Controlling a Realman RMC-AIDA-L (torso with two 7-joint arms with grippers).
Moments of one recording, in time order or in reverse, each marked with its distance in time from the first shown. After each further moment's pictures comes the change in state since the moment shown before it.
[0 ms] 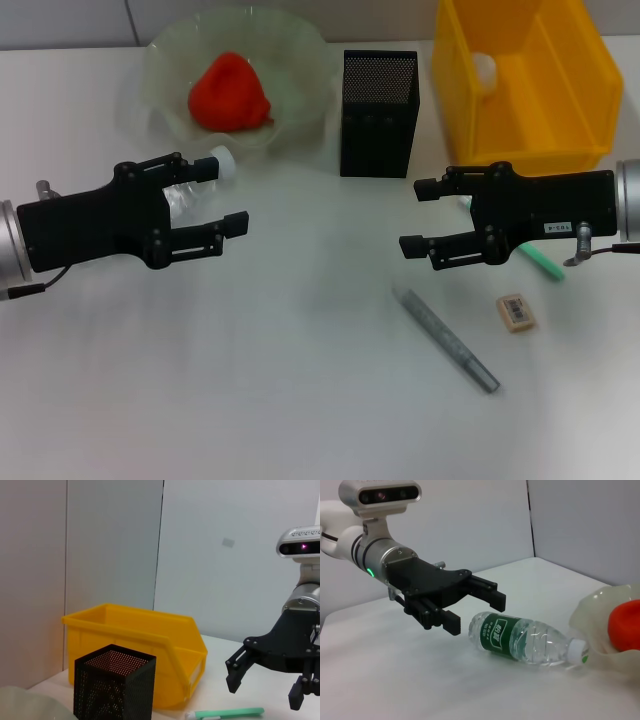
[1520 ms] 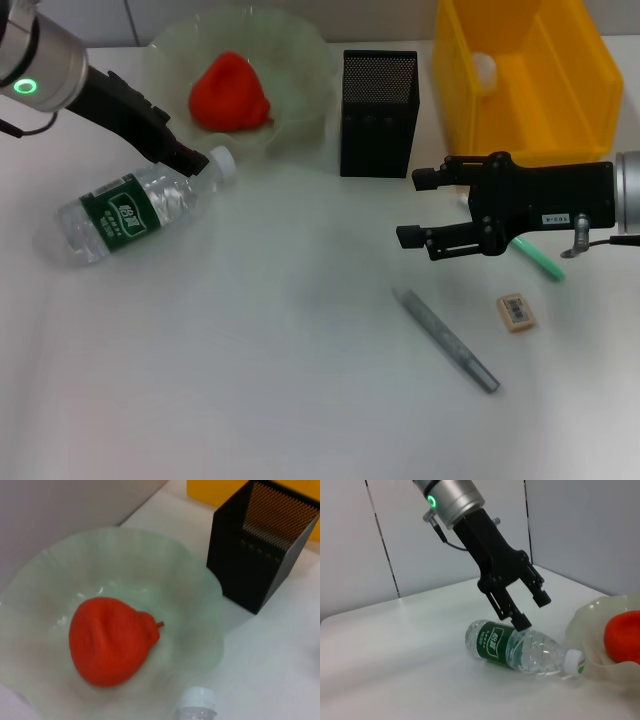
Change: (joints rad) left arm -0.371 -0.093 0.010 0.586 1.106 -0.052 -1.074; right arm -0.001 0.010 0.010 -0.025 0.005 0.000 -0.001
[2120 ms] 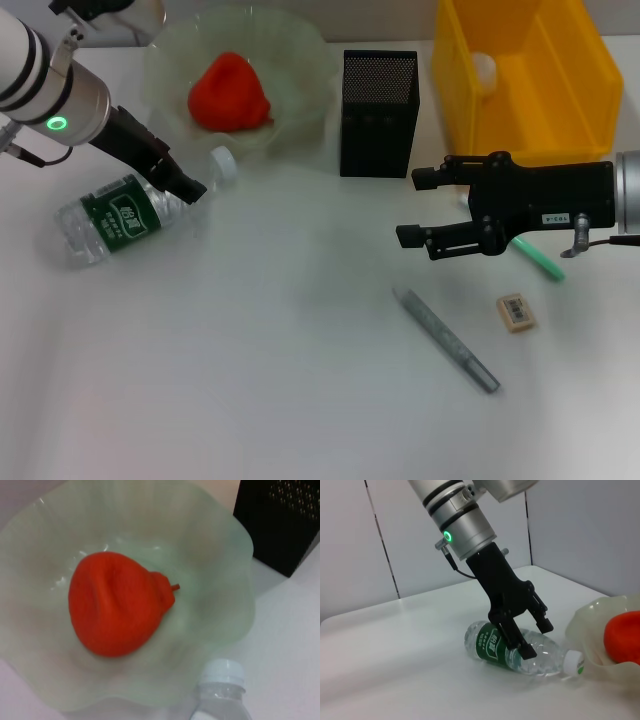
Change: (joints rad) left arm -0.041 0.001 0.029 -0.232 0.059 -0.186 0.010; right arm 0.000 0.000 0.000 0.000 0.001 0.000 0.002
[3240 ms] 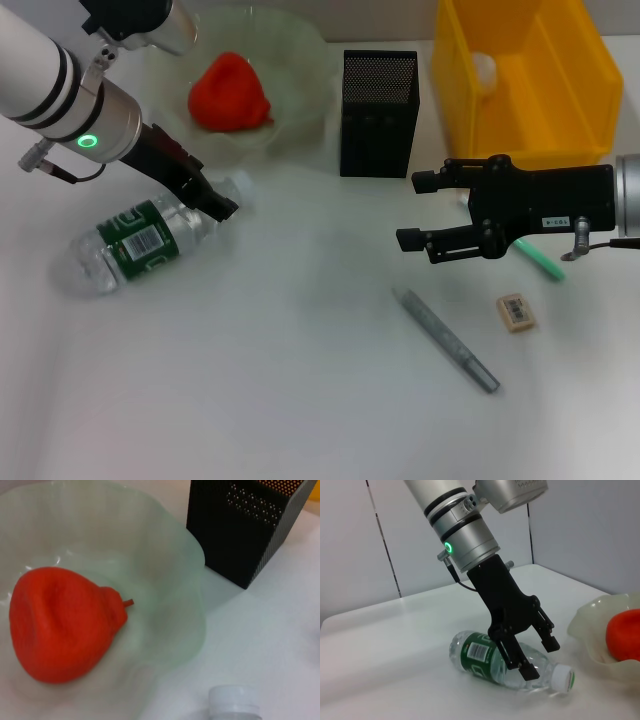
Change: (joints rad) left arm 0.006 -0.006 0.075 -0.033 -0.095 -0.018 0.012; right arm -0.005 0.003 0.000 -0.005 -0.004 -0.004 0.001
